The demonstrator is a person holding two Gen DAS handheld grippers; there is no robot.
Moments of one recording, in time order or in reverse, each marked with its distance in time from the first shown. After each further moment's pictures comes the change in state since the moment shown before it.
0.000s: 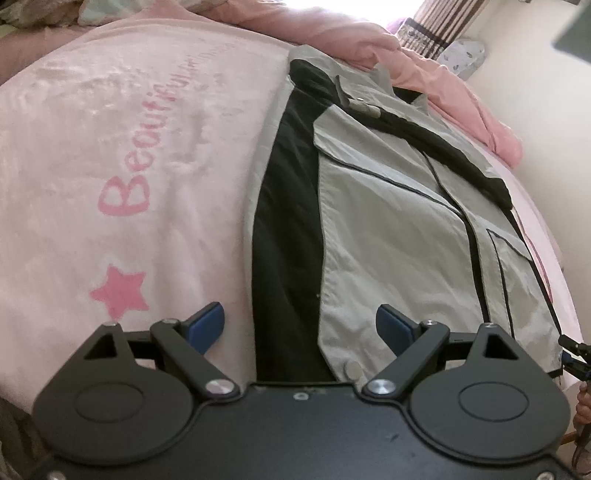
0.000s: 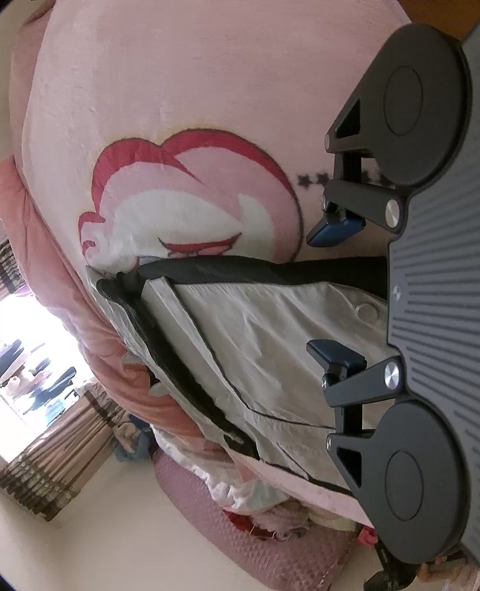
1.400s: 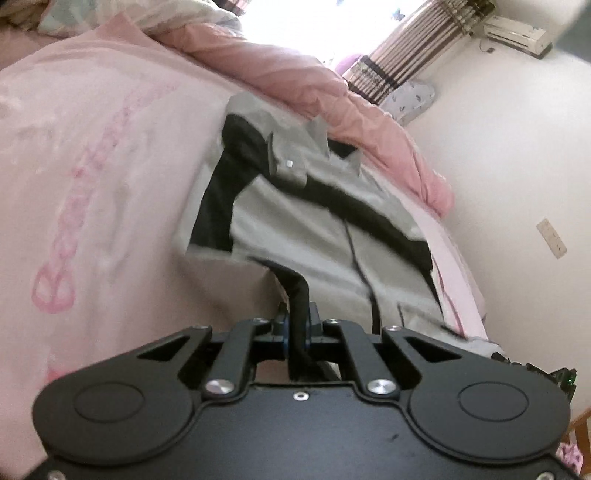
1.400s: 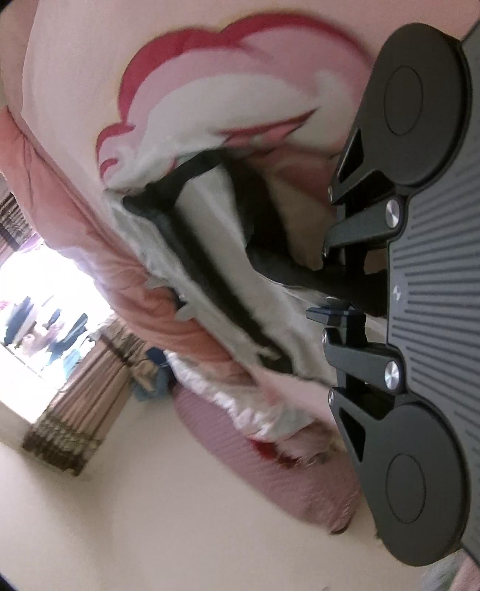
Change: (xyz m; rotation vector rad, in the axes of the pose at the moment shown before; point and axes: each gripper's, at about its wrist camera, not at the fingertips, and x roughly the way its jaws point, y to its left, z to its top) left arm -0.015 -0.015 0.084 -0.077 -0.087 -0.256; right arm 0.021 0.045 0.072 0.063 -0.041 0.242
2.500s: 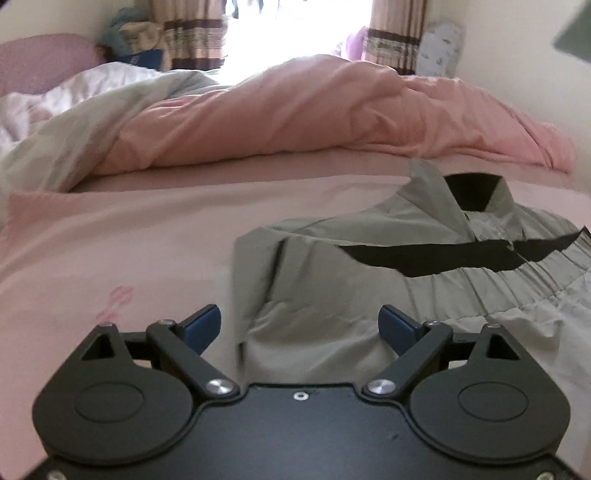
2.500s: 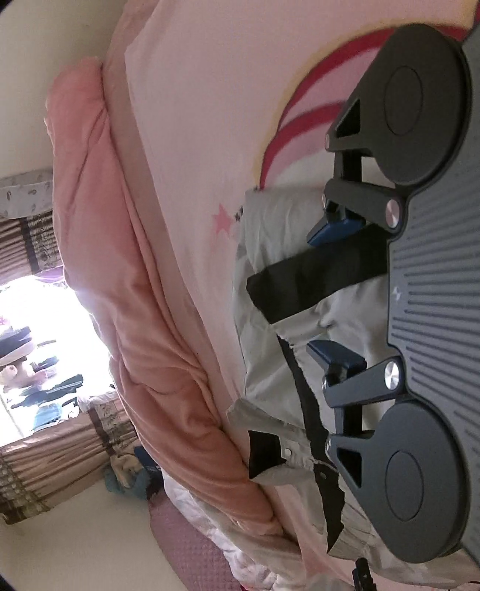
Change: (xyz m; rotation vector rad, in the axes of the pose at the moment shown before) left arm 0.307 0.010 0.232 0.468 -0.032 0.378; right arm 0.285 -0.032 0.211 -0.299 -0.015 -0.455
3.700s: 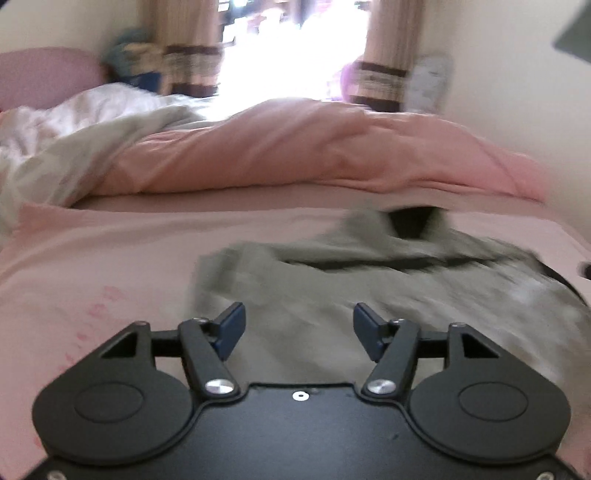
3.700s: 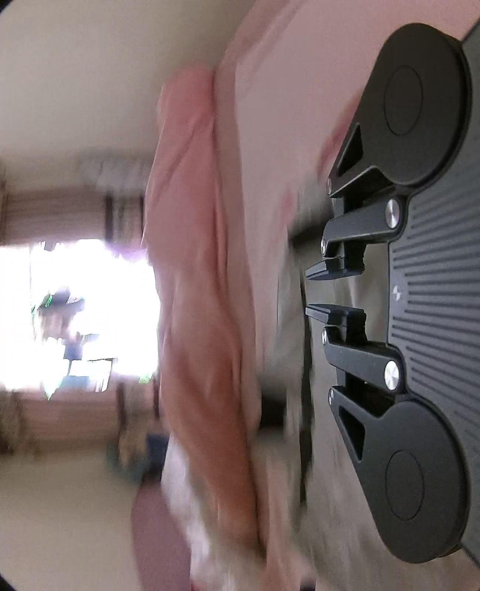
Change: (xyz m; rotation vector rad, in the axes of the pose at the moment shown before) left arm -0.088 -0.057 -0.017 -0.020 -0.104 -0.056; right arm -0.101 0.097 -0.064 -0.292 -0.215 0.014
